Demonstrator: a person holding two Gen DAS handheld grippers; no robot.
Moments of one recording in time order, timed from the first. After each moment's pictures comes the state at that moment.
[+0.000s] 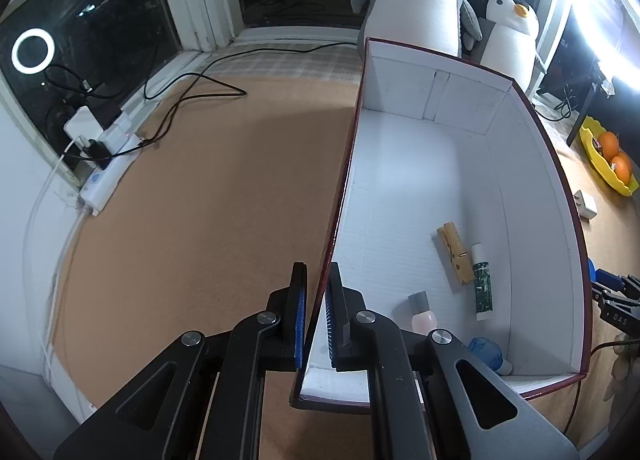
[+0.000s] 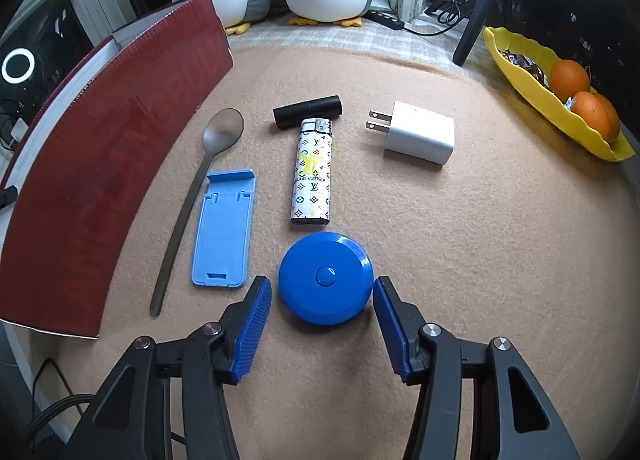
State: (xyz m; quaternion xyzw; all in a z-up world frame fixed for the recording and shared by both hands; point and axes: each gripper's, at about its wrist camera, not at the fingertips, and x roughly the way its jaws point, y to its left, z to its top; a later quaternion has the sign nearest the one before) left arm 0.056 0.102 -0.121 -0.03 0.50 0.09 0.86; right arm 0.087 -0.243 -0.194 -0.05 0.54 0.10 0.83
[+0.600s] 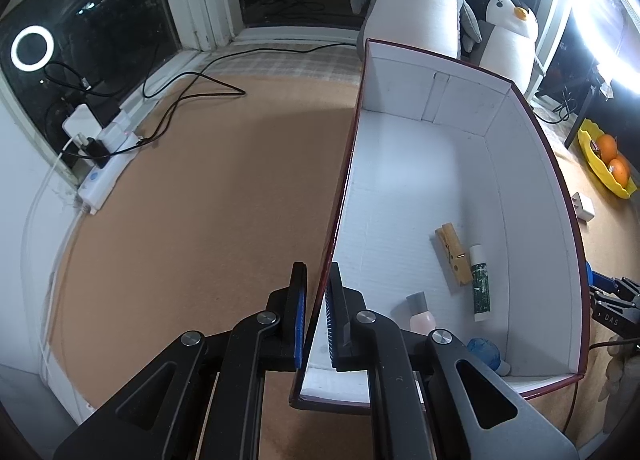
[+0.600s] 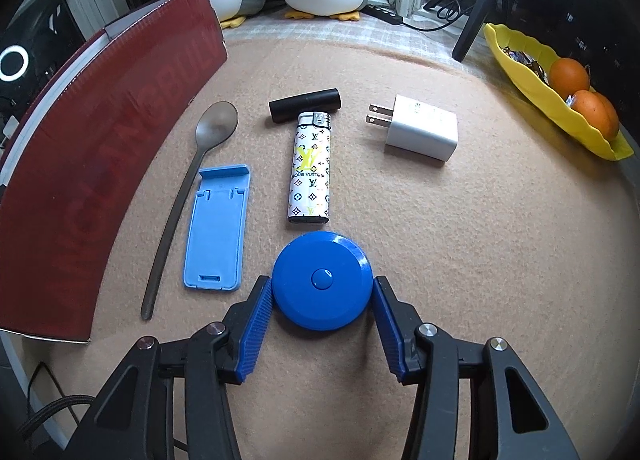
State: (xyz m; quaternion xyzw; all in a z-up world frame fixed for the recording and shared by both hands) left arm 0.055 0.102 -0.120 -0.04 0.50 0.08 0.86; right arm 0.091 -0.239 -0.199 -0.05 0.55 0.09 0.83
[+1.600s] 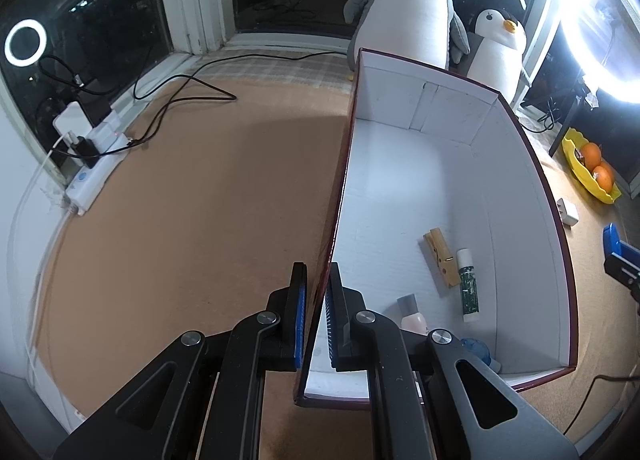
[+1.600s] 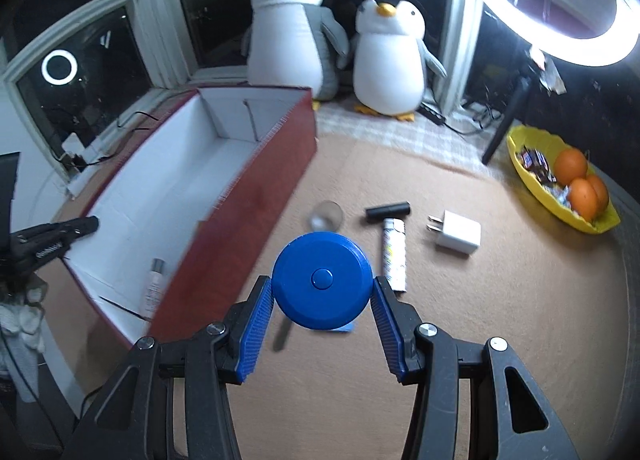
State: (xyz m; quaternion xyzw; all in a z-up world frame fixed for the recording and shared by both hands) left arm 0.050 0.110 -0.119 -0.06 0.48 0.05 0.87; right arm 0.054 -0.176 -0.097 -0.06 0.46 0.15 0.87
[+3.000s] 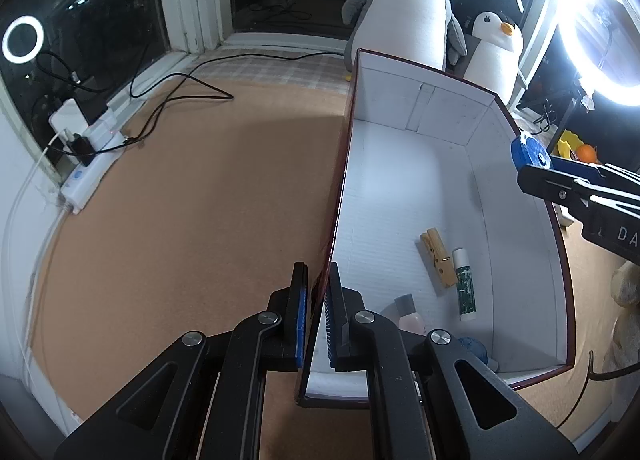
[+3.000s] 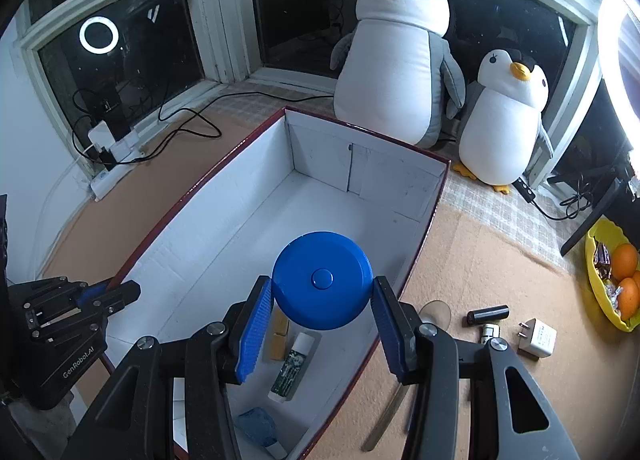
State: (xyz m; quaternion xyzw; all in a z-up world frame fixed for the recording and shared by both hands) left arm 0.050 0.114 -0.121 -0.07 0.48 0.05 0.87; right arm 0.111 -0.051 -0.095 -0.12 0.45 0.22 0.86
